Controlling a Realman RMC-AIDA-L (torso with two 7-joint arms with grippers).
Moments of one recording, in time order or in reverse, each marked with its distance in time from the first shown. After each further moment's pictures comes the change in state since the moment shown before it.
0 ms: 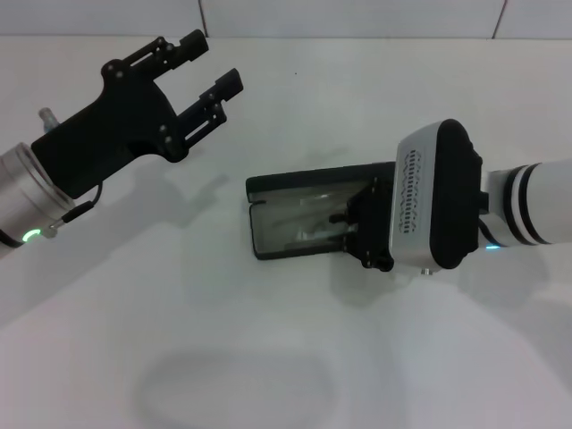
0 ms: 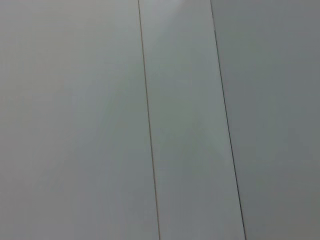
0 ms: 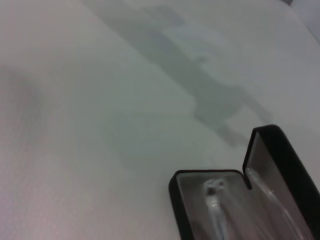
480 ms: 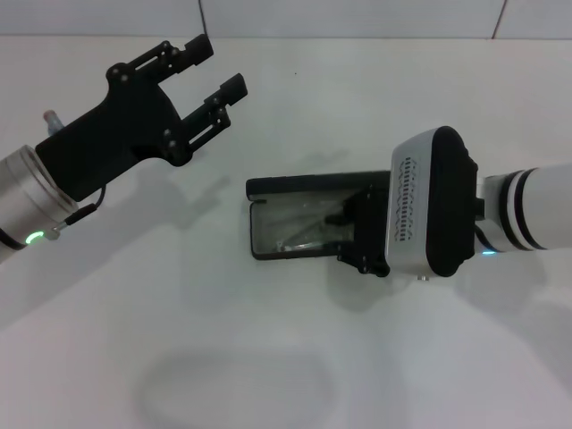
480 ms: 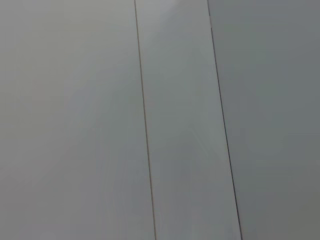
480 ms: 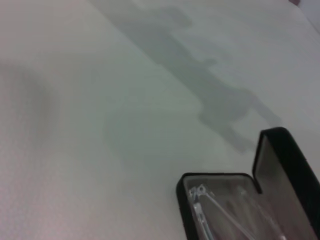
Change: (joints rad) left arm -0.001 -0.002 0.001 -0.001 0.011 0.000 0.000; right arm -0.005 0.000 -0.022 -0.008 0.002 0.004 0.001
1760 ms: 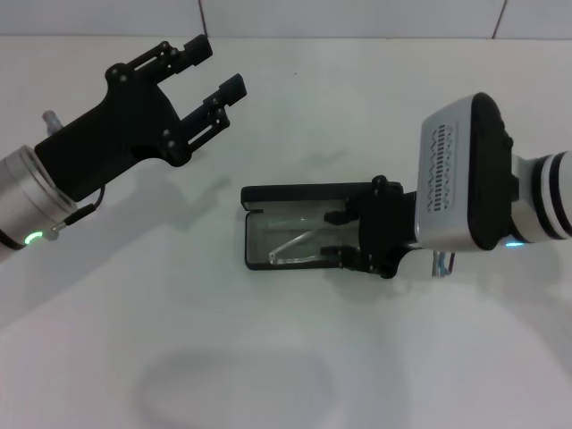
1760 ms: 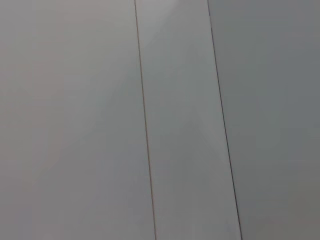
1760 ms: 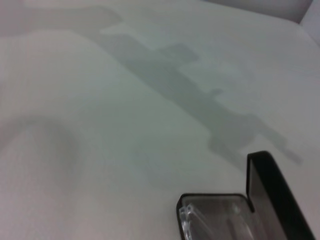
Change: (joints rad) left arm 0.000 0.002 0.000 -0.001 0.000 0.001 0.000; right arm -0.036 -0.005 0.114 -0.098 0.073 -0.182 0.011
